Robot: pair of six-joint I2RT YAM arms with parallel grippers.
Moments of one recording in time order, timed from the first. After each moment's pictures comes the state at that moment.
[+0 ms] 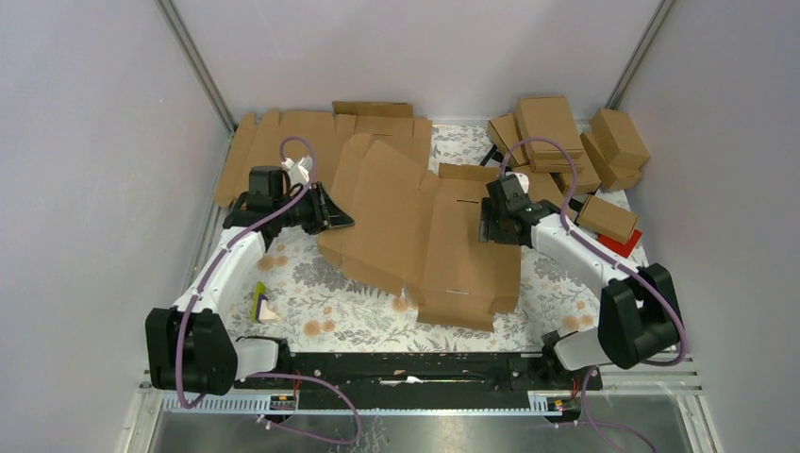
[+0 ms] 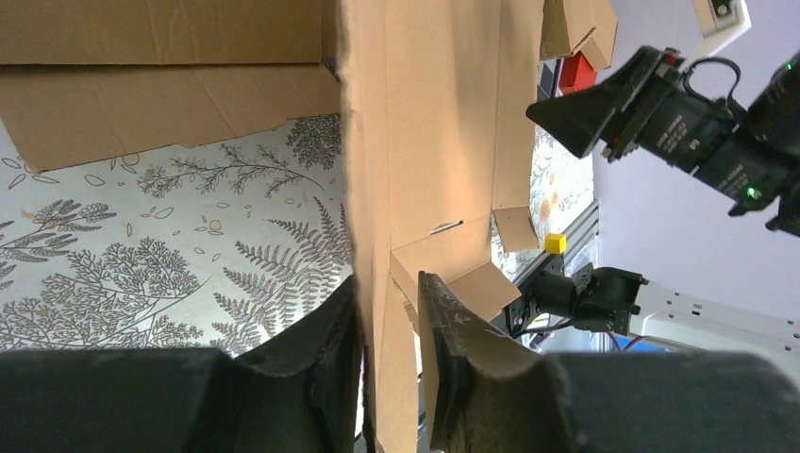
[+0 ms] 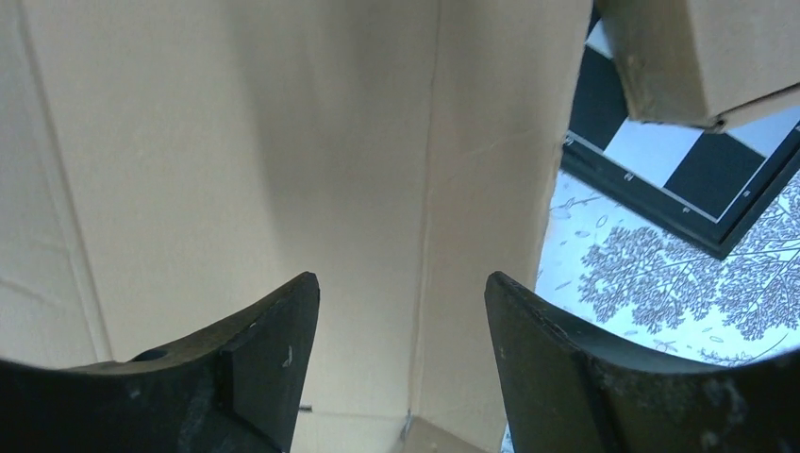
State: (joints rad) left arm -0.09 1.23 0.91 -0.40 0.74 -0.48; right arm 0.44 1.41 0.95 -0.59 0.28 0.44
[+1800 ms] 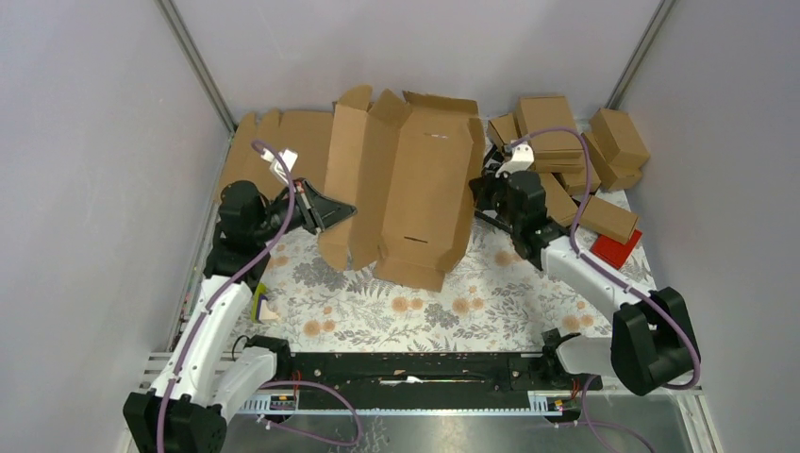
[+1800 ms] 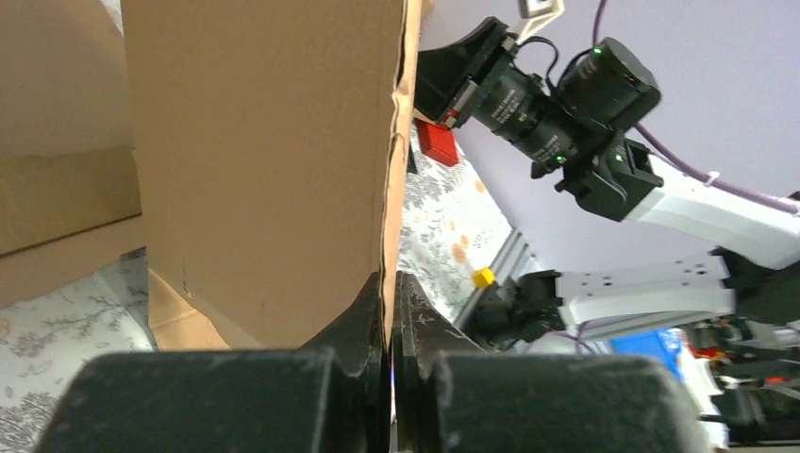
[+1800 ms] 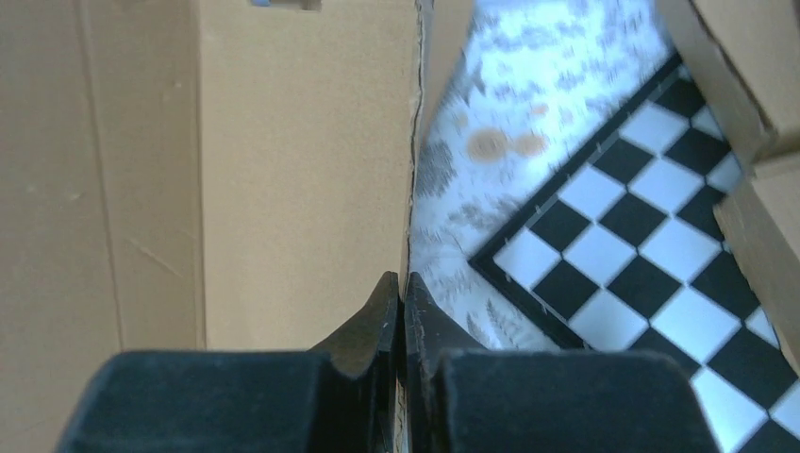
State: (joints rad) left arm -0.13 0.90 0.84 -0.09 0.87 -0.68; right arm 0.40 1.30 0.80 0.20 0.05 0.38
